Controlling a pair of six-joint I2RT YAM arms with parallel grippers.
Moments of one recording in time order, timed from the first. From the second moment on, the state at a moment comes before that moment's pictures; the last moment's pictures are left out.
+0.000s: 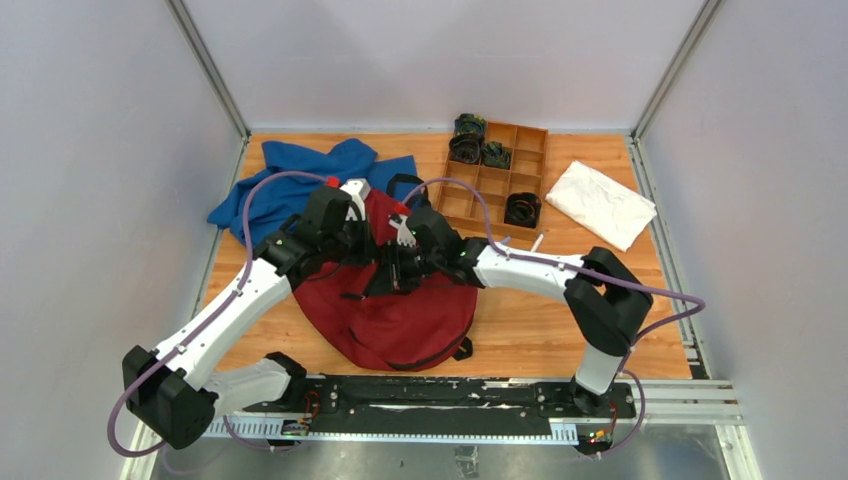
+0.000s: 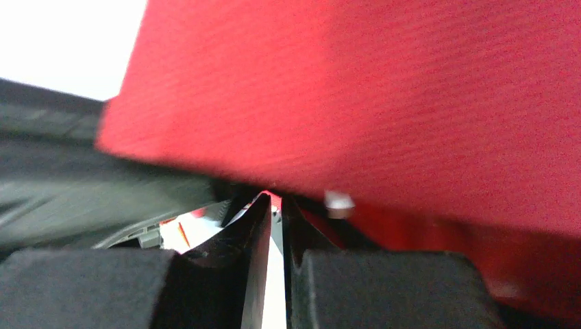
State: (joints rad) left arm -0.53 1.10 0.98 -0.61 0.09 -0.44; right arm 0.95 1.72 1.14 0.00 -0.50 0.87
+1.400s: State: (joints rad) left arm -0.53 1.09 0.95 -0.57 0.14 -0.46; right arm 0.22 1.70 1.03 -0.55 0.15 0.52
